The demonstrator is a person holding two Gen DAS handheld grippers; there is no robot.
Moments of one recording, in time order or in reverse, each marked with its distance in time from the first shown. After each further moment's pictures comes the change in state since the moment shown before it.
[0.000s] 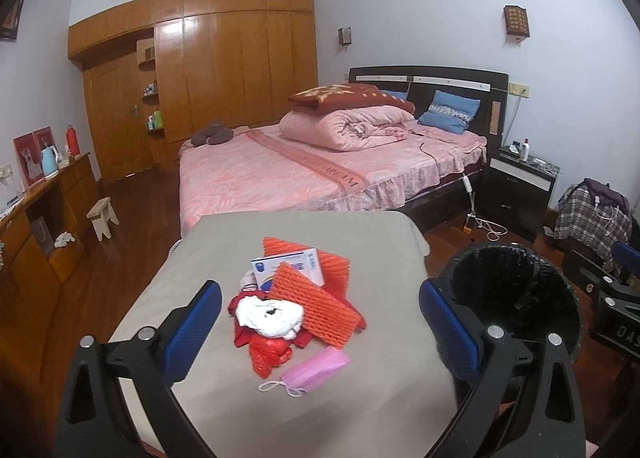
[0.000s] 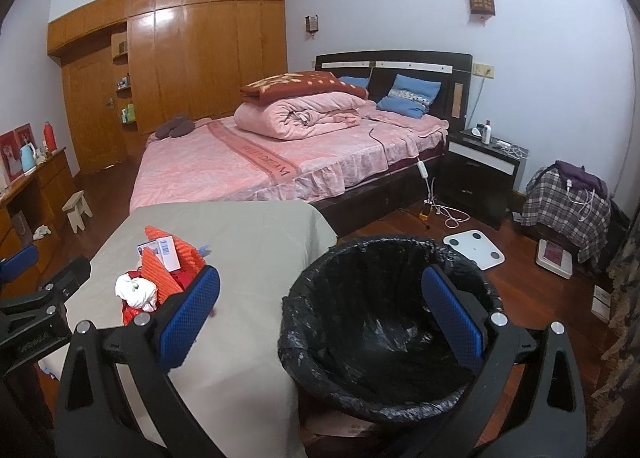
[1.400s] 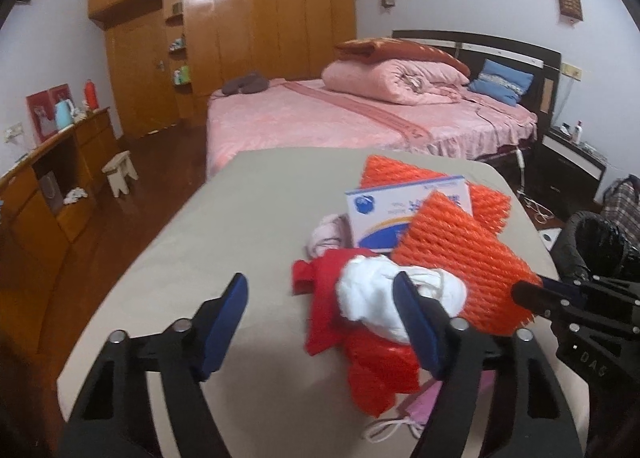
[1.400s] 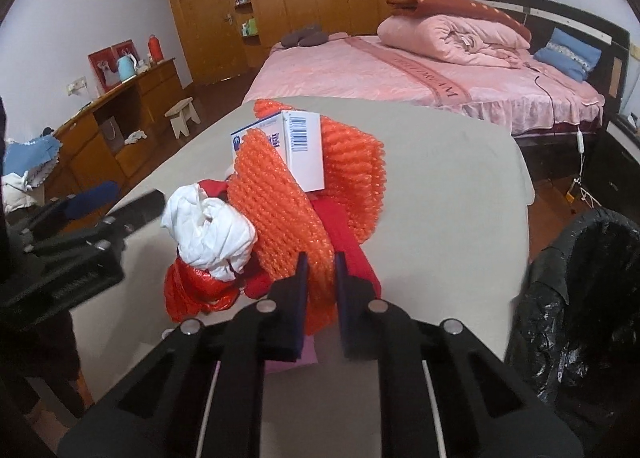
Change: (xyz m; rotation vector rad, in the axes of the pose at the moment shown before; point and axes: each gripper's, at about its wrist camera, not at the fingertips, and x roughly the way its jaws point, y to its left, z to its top) left arm 0.136 0.101 -0.055 -0.082 0.145 0.052; right arm 0.175 0.154 -0.052 -0.204 0.274 0.459
